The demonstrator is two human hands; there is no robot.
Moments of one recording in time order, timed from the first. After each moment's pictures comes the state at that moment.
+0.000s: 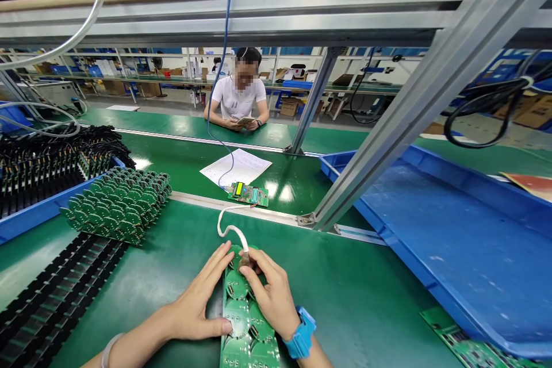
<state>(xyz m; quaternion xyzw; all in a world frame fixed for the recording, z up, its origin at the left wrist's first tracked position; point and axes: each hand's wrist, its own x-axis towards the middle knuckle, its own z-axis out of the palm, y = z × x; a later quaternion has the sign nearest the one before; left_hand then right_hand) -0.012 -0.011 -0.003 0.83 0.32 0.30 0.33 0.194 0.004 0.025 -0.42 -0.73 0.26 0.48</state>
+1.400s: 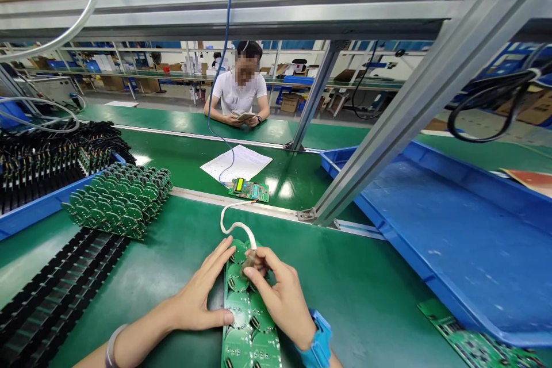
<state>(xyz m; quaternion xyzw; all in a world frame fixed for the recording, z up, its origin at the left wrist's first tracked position) -0.011 -0.011 0.000 0.83 0.32 0.31 0.33 0.203 -0.009 0.044 -0.44 -0.72 0.31 0.44</state>
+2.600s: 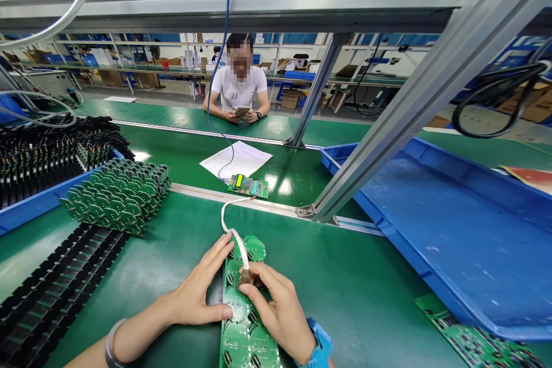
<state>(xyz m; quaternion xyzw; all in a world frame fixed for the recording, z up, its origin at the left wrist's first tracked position) -0.009 -0.012 0.002 0.83 0.31 0.32 0.32 0.205 -0.029 0.035 -0.41 -0.76 0.27 0.42</state>
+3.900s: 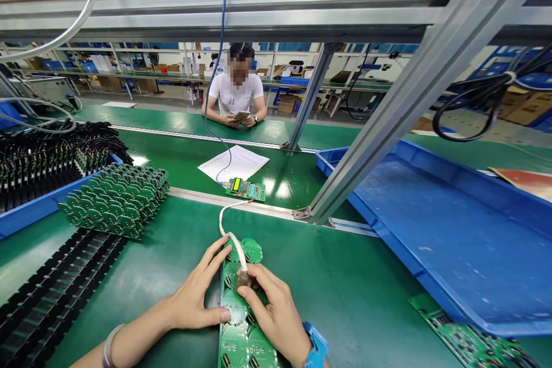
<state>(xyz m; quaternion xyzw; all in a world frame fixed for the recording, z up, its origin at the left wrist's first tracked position) -0.007 -0.013 0.004 0.83 0.32 0.33 0.33 0.202 -0.032 0.039 -0.40 -0.76 0.26 0.43</state>
